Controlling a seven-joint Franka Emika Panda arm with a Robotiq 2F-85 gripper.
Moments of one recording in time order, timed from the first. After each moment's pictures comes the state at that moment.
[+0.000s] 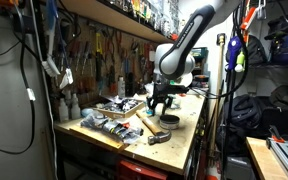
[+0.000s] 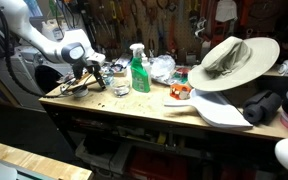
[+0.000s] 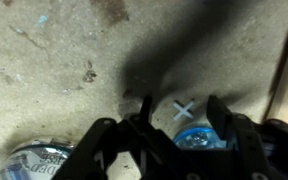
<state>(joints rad) -0.02 0.27 -0.18 -2.27 -0.03 2.72 0.60</state>
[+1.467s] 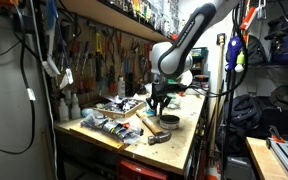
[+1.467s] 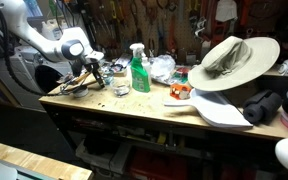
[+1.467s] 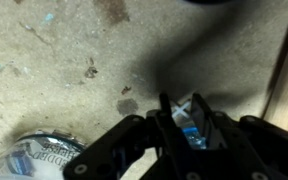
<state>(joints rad) 0.03 0.27 -0.21 -2.25 -0.12 2.66 0.67</state>
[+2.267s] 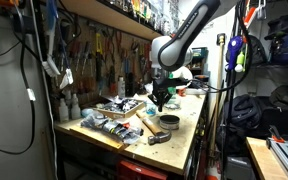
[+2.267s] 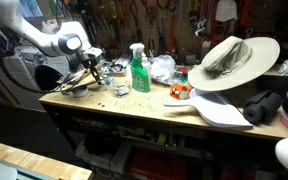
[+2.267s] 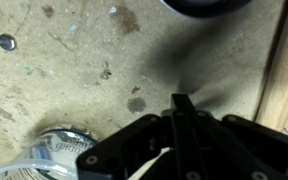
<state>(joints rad) 0.03 0.21 -0.21 -2.25 -0.12 2.55 0.67</state>
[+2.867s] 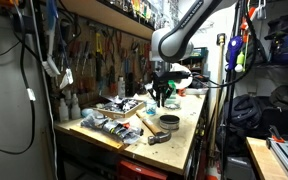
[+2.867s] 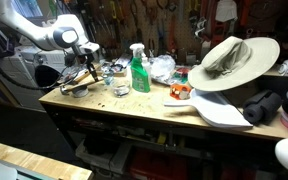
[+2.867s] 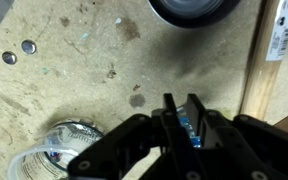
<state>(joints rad) 0.02 0.14 -0.19 -2.25 -0.12 2.47 0.67</state>
